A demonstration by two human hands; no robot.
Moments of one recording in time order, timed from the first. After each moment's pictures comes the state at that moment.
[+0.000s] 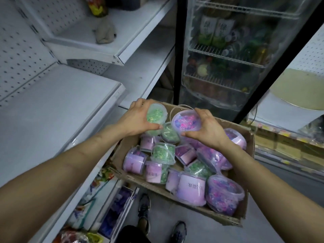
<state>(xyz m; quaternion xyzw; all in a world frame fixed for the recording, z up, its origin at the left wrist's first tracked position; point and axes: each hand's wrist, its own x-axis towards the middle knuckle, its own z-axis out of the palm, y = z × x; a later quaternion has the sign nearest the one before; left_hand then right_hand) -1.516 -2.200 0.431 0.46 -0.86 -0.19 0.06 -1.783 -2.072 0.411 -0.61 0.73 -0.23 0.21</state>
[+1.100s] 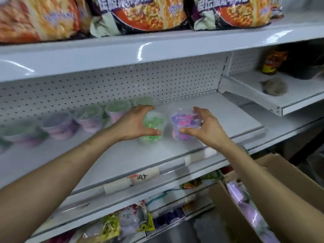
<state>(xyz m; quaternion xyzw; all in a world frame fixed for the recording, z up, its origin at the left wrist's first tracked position) -1.075 -2.007 0.550 0.72 -0.66 -0.08 0.20 -1.357 -2.120 0.537 -0.84 0.39 -0.28 0.27</state>
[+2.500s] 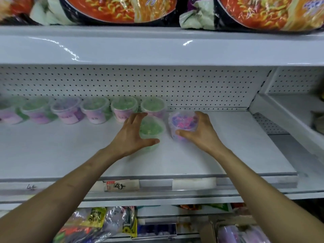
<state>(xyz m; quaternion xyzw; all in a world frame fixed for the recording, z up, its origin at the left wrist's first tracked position) -1.116 -2.030 0.496 0.81 -0.49 -0.04 0.32 -1.309 -2.248 0.496 -0.86 0.31 -0.21 0.34</state>
